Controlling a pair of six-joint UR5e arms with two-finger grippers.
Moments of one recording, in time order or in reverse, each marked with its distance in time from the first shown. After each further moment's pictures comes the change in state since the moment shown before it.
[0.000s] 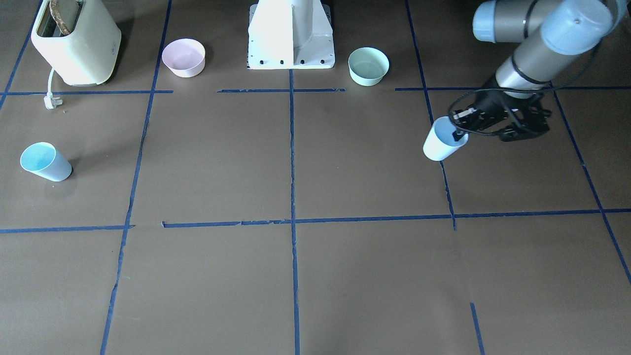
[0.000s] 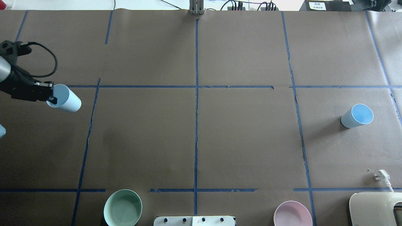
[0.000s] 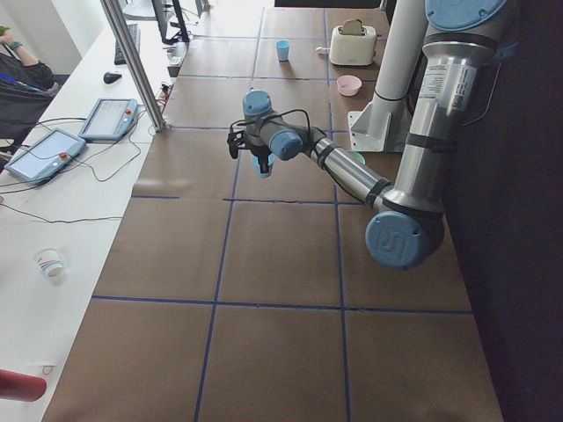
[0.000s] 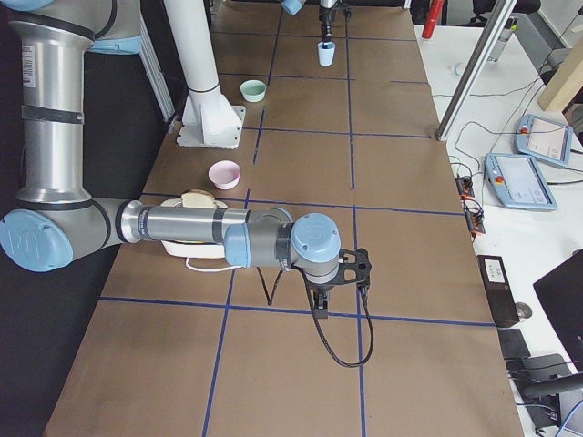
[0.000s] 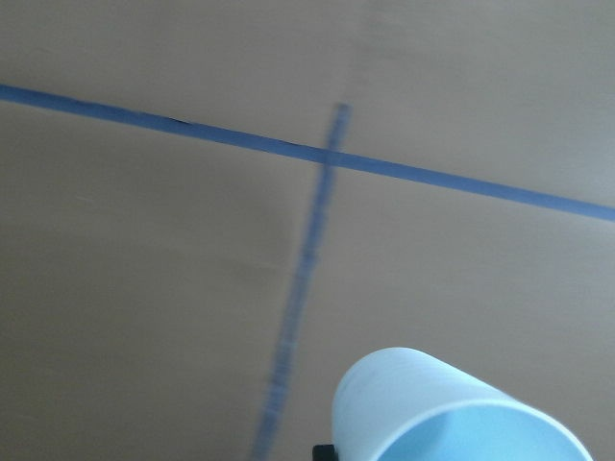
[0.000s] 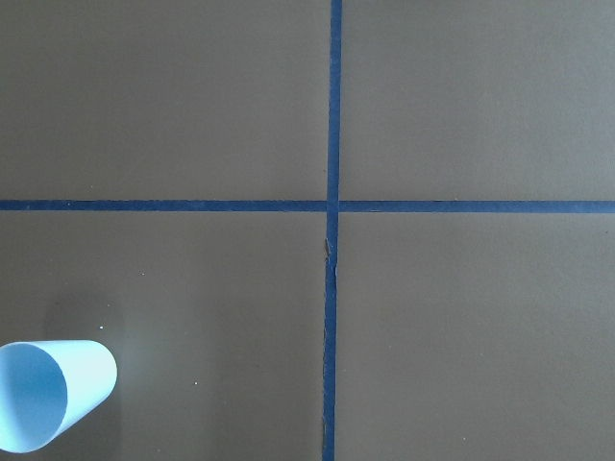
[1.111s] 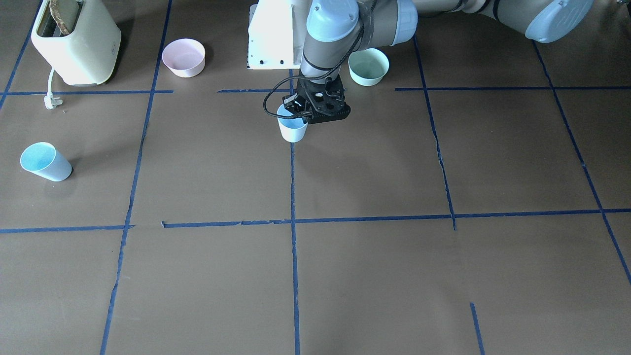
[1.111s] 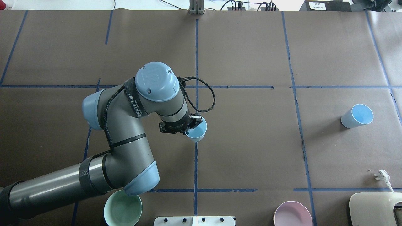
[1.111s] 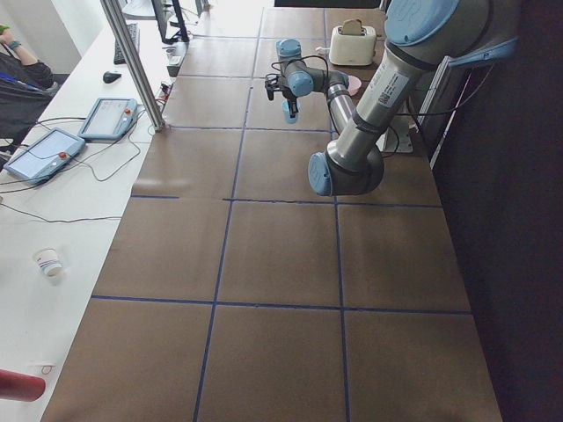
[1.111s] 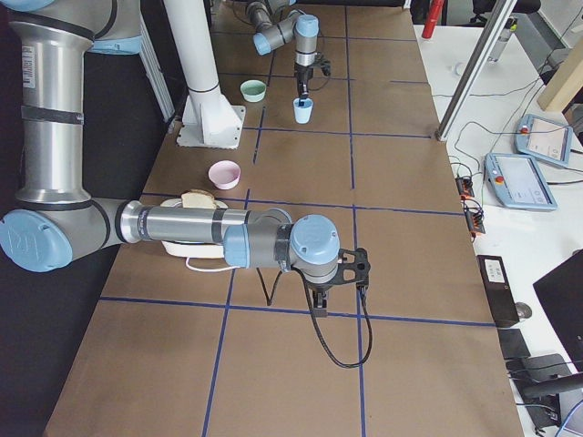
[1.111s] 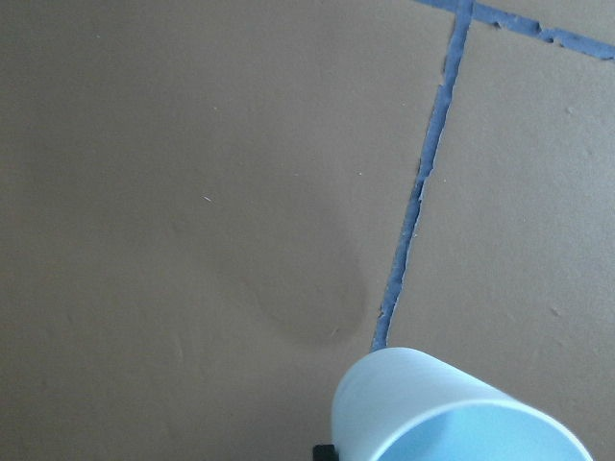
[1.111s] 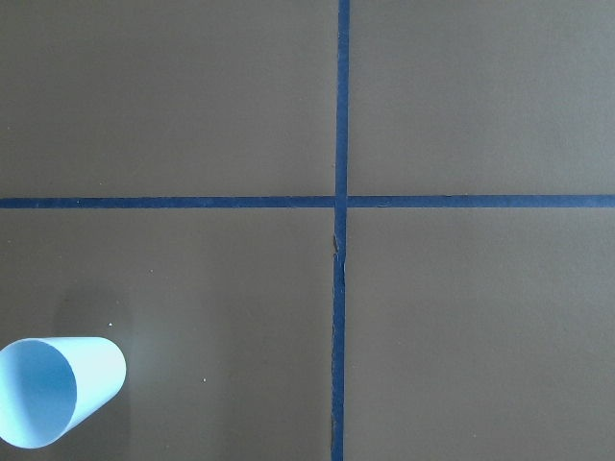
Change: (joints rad) left arm 0.345 -0.444 0.263 0.053 0.217 -0.277; right arm 0.000 -0.003 -0.004 -0.001 0.015 0.000
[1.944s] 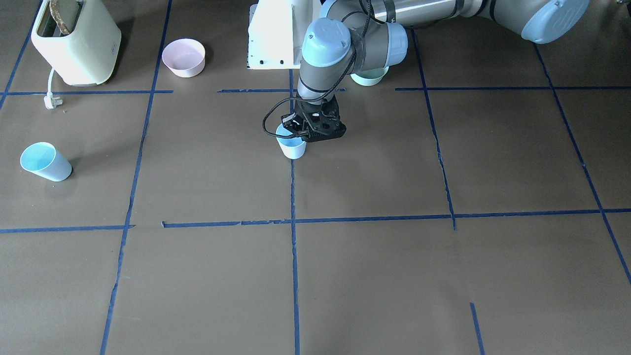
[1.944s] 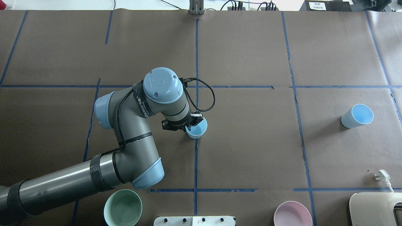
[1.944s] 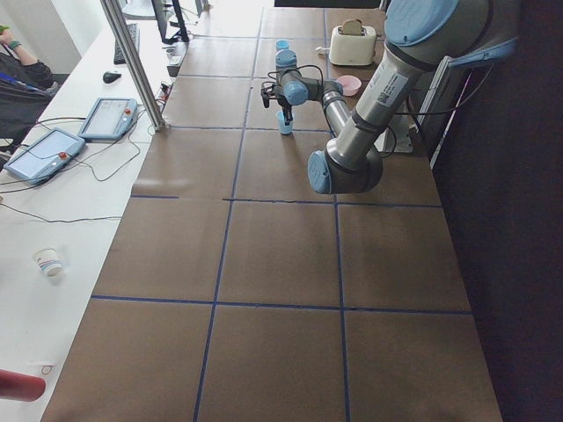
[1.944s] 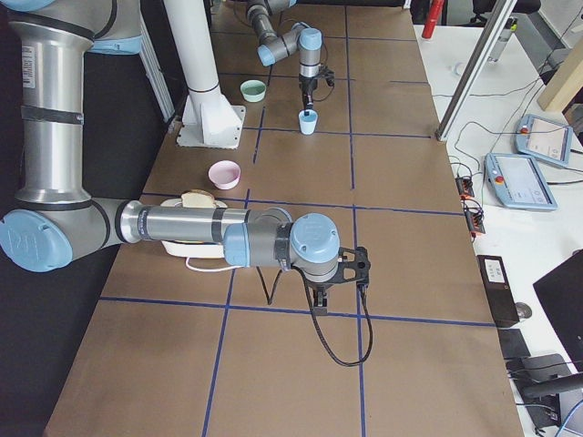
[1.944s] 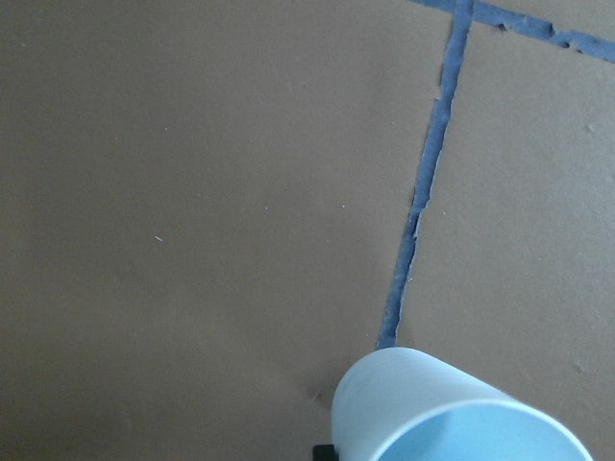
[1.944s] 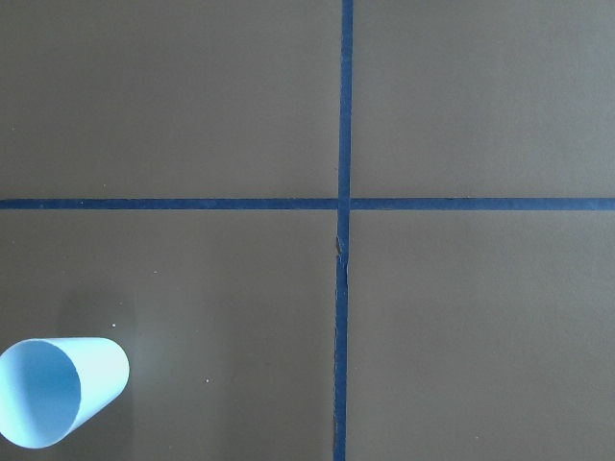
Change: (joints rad) left arm 0.003 -0.003 0.095 -0.100 0.037 0.003; right arm 0.000 0.001 0.004 0.000 0.001 0.000
